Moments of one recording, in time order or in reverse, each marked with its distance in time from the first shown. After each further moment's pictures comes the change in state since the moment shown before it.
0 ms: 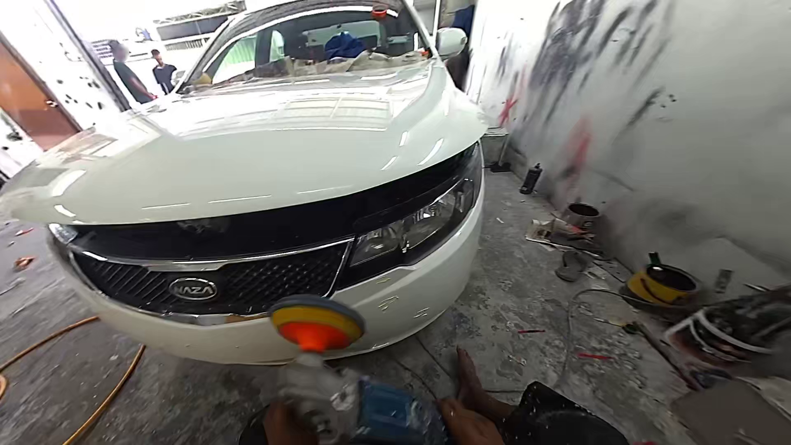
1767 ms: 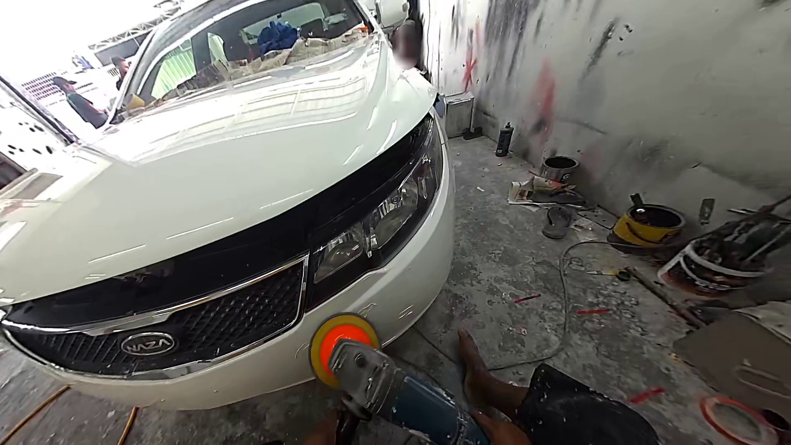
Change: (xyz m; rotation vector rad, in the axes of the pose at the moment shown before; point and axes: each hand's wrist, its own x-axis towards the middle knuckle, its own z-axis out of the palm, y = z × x) left_hand 0.024 0.055 0.033 0.236 -0.624 0.001; right_hand -0.009 0.074 0.008 0.240 -0.202 0.429
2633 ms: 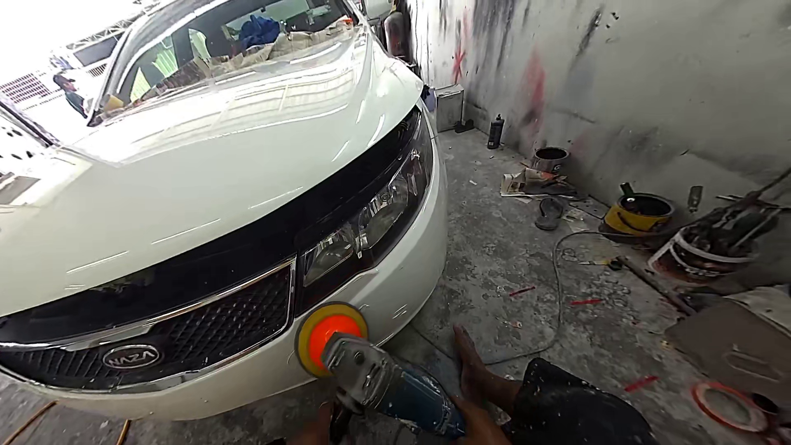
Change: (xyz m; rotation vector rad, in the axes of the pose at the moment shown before) left_hand 0.010 0.005 0.002 0.143 0.223 0.133; right_hand 0.048 0.018 0.033 0.196 0.011 -0.049
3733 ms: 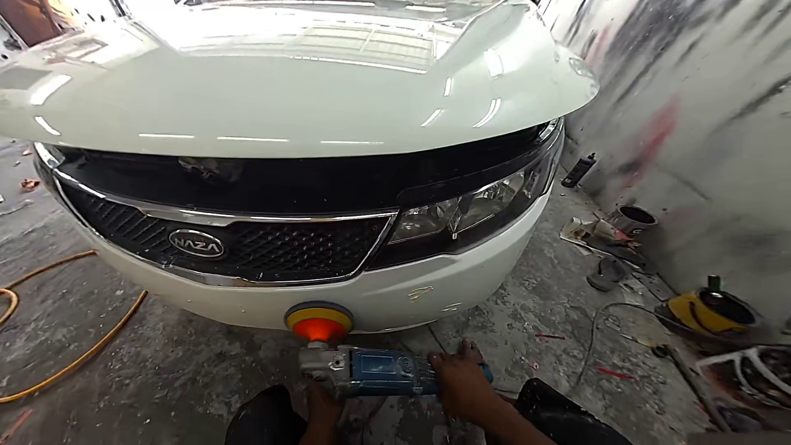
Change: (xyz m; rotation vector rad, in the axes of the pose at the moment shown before) left_hand -0.009 -0.108 0.144 -0.779 0.126 -0.544; right_hand 0.080 -0.120 0.000 -0.926 -0.232 -0.166
